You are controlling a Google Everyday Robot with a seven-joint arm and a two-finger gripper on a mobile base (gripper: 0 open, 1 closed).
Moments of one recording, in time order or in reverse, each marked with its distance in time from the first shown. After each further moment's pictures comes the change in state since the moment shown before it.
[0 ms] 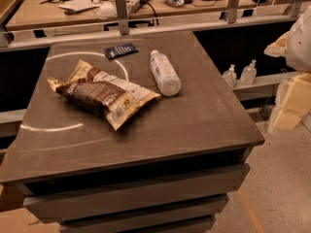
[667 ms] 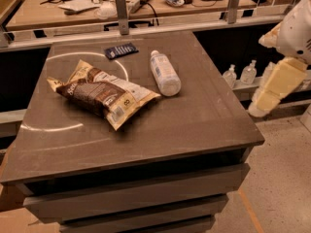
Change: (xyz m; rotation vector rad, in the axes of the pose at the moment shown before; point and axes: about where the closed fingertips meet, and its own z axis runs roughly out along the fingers) arm -0.021 -0.032 0.009 0.021 -0.125 0.098
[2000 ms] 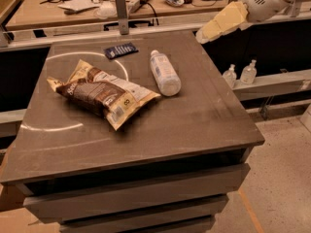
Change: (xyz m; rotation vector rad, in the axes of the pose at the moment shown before) arm -0.085 -0.125 0.045 -0.095 -0.265 0.568
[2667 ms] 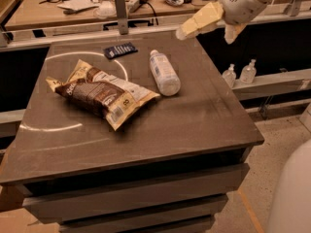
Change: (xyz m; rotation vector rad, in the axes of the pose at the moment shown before) arm -0.008 0.015 0.036 -0.050 0.121 0.254
